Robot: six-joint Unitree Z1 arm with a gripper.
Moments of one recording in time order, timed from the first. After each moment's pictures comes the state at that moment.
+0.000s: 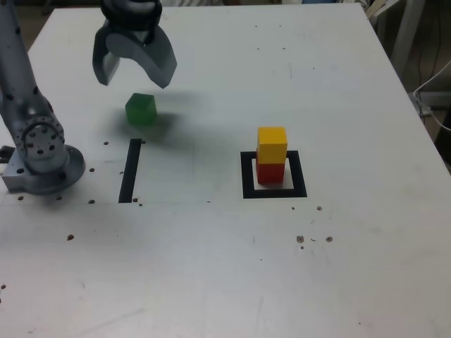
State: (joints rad) arm 0.58 1.65 -1.03 1.20 0.31 0.70
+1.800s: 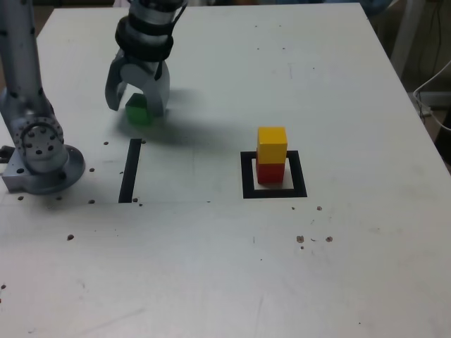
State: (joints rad) arm 0.55 1.78 -0.93 1.03 0.29 0.58
